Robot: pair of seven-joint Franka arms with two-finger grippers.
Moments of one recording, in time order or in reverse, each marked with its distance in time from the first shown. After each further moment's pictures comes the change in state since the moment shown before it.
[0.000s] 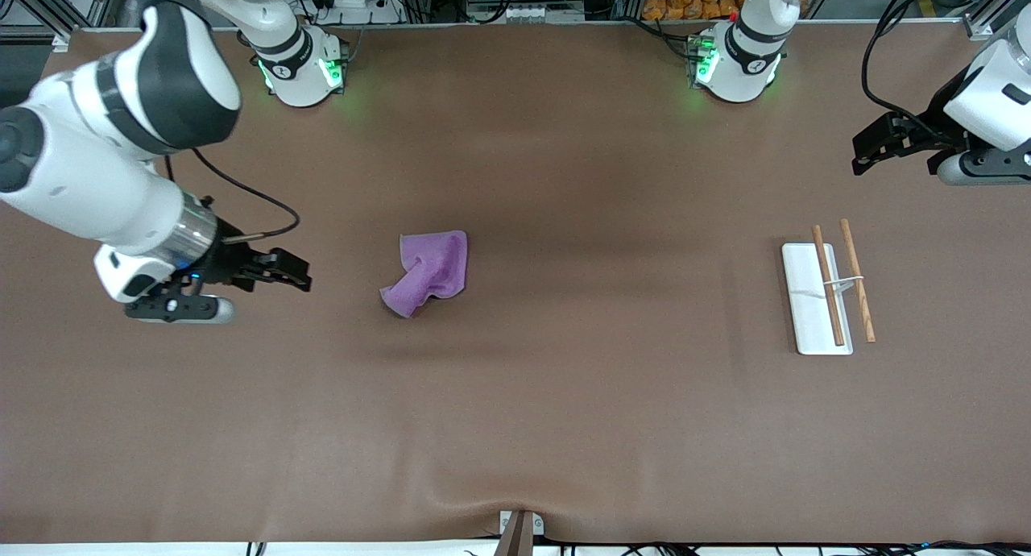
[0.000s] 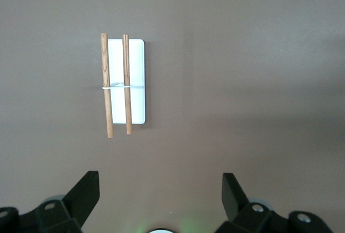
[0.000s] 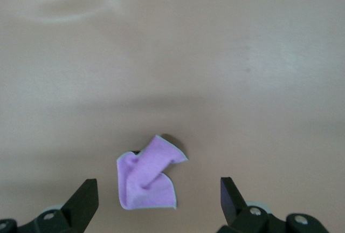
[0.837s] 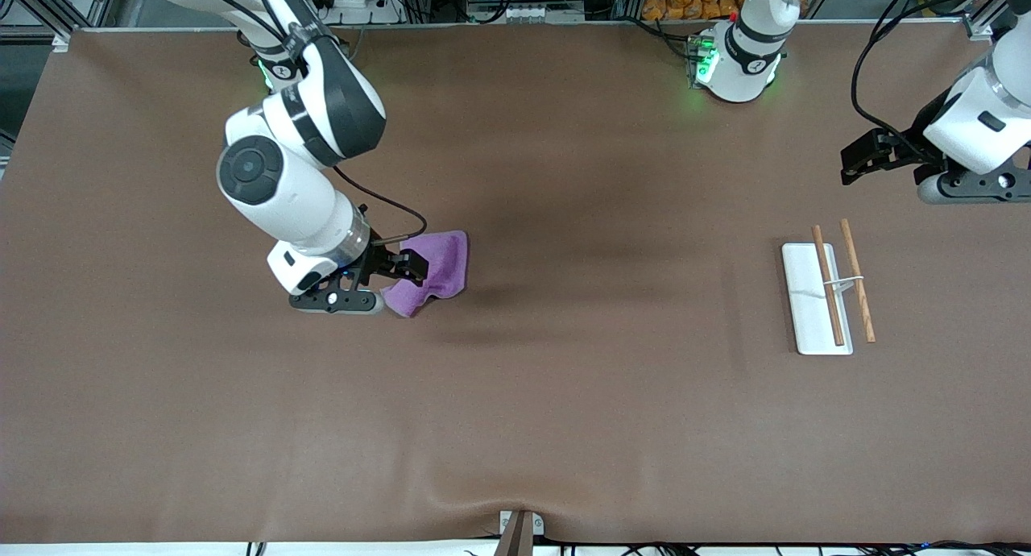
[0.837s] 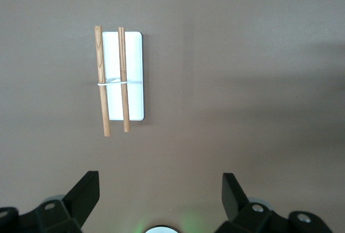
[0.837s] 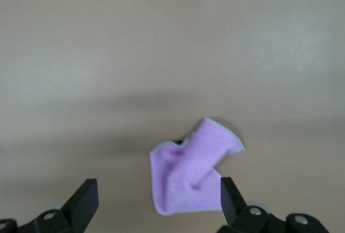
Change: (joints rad) left arm -0.002 0.032 -0.002 -0.016 0.000 0.009 0.000; right arm 0.197 0.072 0.001 -0.118 -0.041 0.140 0.199
